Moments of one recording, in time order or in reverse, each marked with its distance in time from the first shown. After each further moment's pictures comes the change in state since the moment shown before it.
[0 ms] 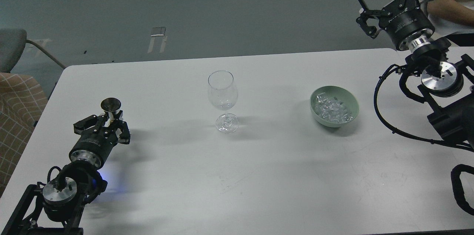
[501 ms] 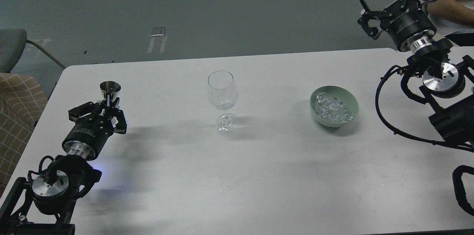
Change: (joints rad) left arm 0.001 0.048 0.002 -0.105 -0.003 0.001 0.019; right arm -0.006 -0.008 0.000 0.002 0.001 0.000 0.001
